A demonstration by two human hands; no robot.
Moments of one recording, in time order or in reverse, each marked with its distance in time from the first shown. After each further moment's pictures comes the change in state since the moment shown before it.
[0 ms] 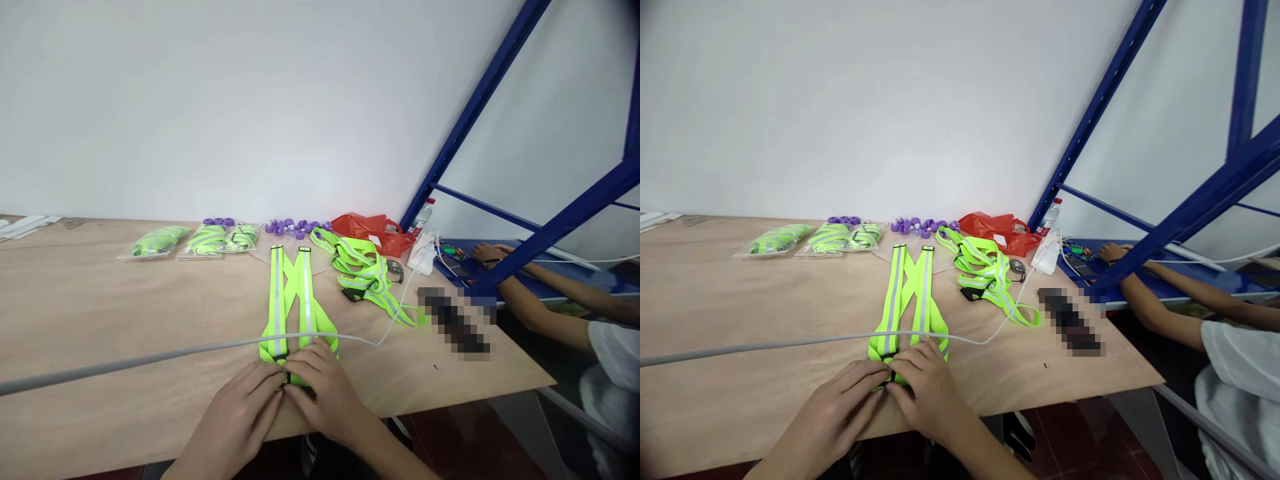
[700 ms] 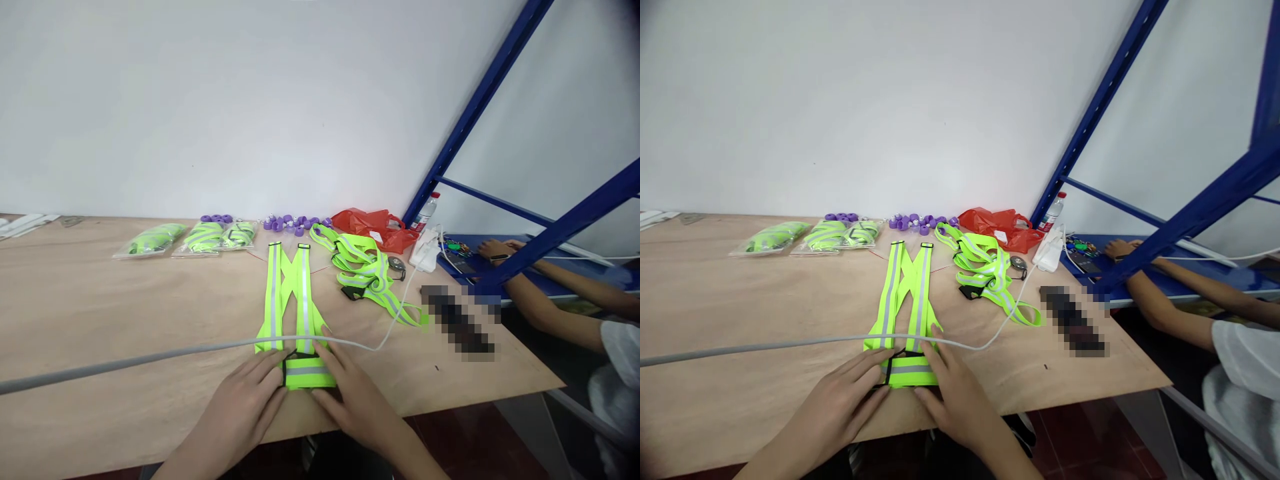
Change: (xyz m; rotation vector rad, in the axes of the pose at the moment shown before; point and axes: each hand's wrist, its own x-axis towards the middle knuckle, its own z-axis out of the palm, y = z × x) left_hand 0.012 -0.006 0.009 0.114 -0.159 -0.001; right_hand -0.036 0.027 -0.032 -0.037 -0.236 0.322
